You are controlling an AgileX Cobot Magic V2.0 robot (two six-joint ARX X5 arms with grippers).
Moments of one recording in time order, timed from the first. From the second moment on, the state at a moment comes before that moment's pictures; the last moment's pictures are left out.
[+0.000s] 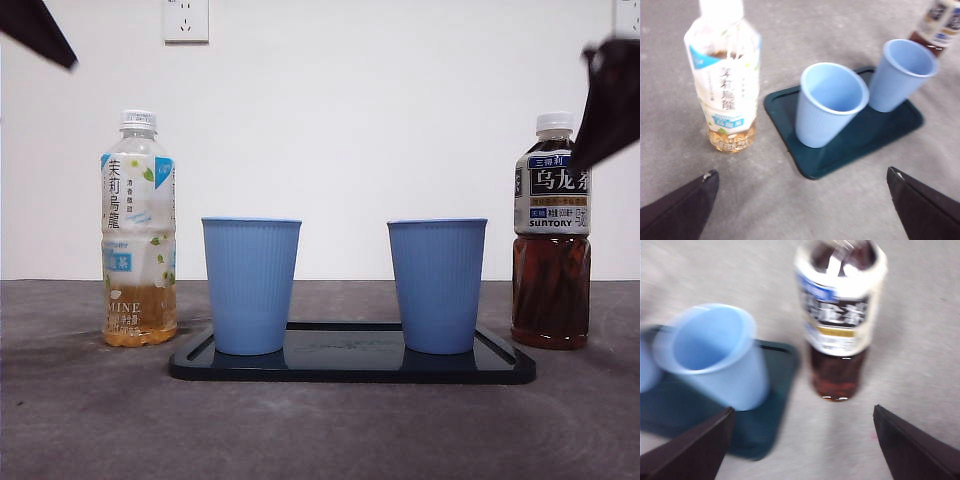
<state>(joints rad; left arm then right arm) -0.22 0.75 0.70 -0.52 0.36 0.02 0.35 0.72 0.51 -0.28 0.02 0.19</state>
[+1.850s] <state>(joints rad) -0.25 1.57 0.51 0.67 0.14 -0.04 0.46 0.28 0.51 -0.48 0.00 0.32</state>
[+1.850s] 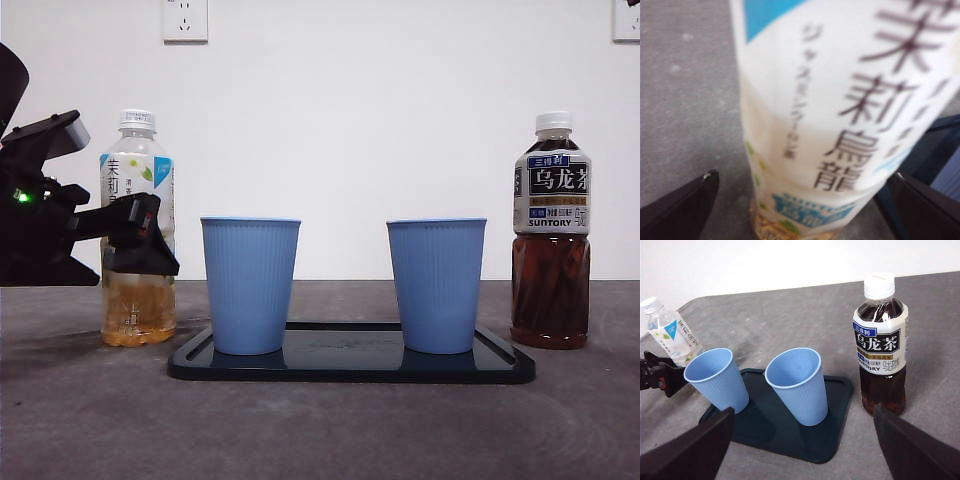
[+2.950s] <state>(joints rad) -0.25 1.57 0.51 0.75 0.14 -0.04 0.46 0.28 0.51 -0.48 0.00 0.32</state>
